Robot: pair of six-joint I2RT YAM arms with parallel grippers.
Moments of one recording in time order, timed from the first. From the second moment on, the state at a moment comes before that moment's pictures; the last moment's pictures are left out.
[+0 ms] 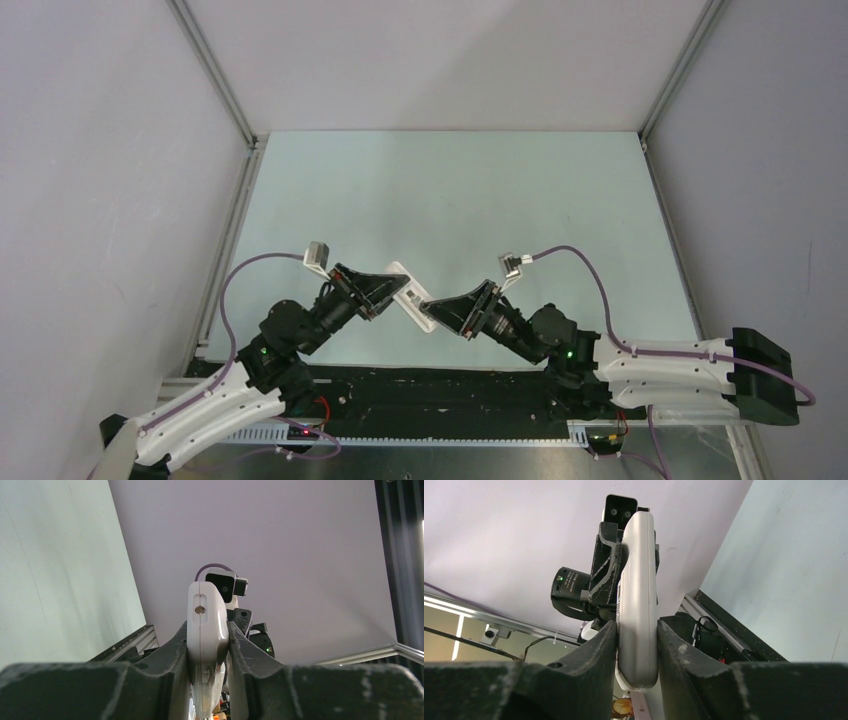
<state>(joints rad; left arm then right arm) -0.93 0.40 0.33 0.22 -0.10 -1.39 1.30 0.93 0.41 0.69 0.29 1.15</state>
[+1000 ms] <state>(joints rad) -0.93 0.38 0.32 0.22 -0.10 -1.39 1.27 0.63 0.47 0.22 0.41 1.00</state>
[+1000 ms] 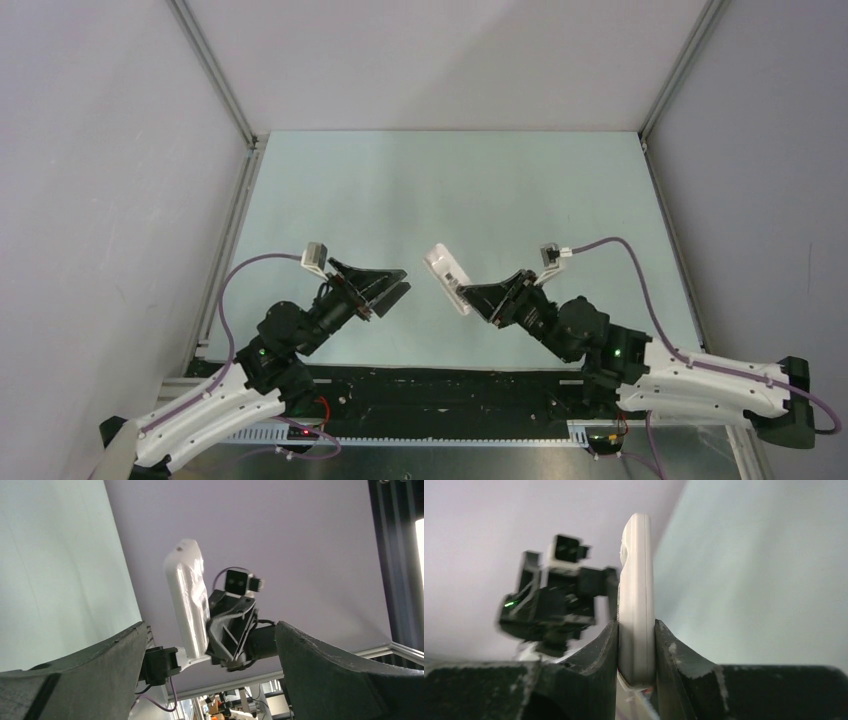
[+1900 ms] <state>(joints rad) -0.92 0.29 0.32 -0.12 -0.07 -1.28 0.96 1.50 0.95 -0.63 0.78 0.57</state>
